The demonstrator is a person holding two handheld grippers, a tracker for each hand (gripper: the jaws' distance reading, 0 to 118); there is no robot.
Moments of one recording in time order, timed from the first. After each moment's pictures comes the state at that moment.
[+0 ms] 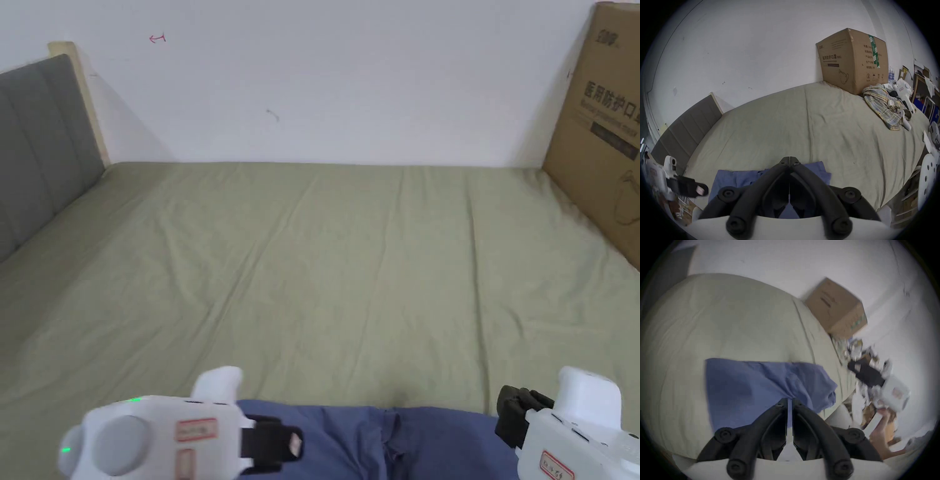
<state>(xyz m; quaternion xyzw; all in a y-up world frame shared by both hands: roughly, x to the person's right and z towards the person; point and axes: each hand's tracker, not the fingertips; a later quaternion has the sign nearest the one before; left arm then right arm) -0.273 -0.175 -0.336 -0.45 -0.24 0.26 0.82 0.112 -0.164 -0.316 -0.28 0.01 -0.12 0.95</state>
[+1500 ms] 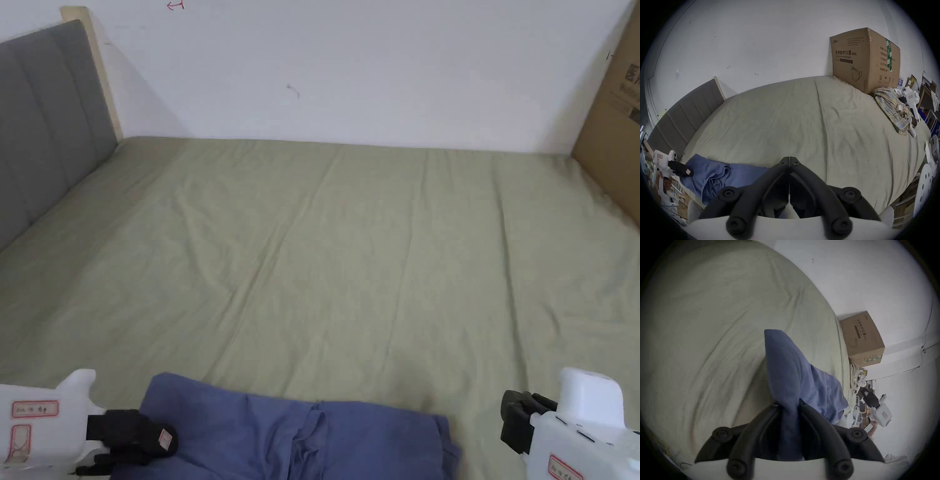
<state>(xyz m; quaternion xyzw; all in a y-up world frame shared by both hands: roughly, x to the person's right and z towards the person) -0.426 -0.199 -0.349 -0.51 -0.14 0.33 0.78 0.076 -0.179 -0.337 -0.33 0.03 -0.08 0.94</state>
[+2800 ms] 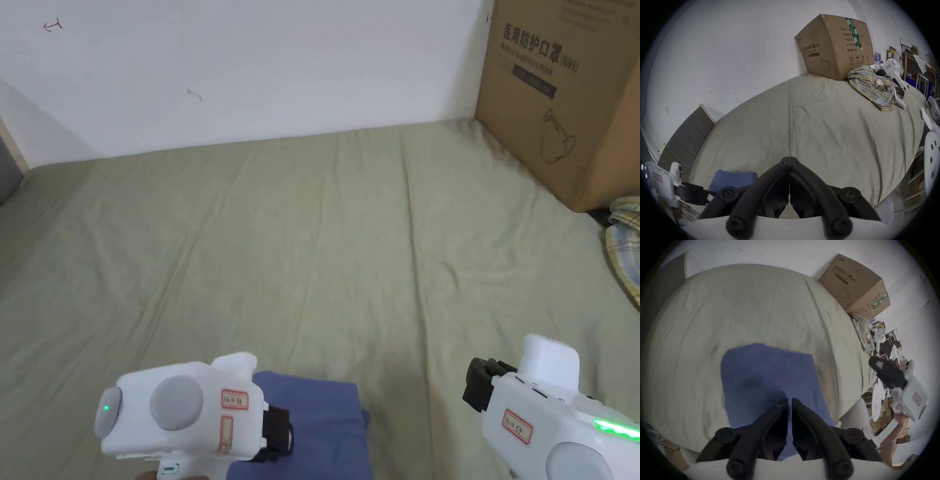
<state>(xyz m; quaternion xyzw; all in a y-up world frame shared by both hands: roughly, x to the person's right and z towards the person) -0.136 -0.183 -0.375 -0.57 -0.19 0.10 0.79 0.171 -0.191 -0.312 -0.30 -0.04 -0.19 0.93</state>
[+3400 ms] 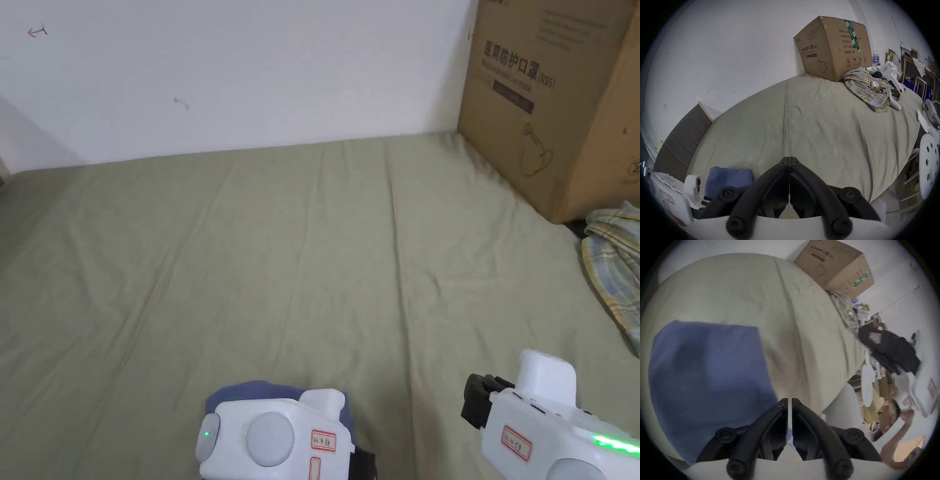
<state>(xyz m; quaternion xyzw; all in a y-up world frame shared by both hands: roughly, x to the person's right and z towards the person) -0.051 -0.201 -0.353 -0.57 -0.32 0.10 0.75 0.184 -0.189 -0.301 -0.31 -0.05 -0.18 0.93</state>
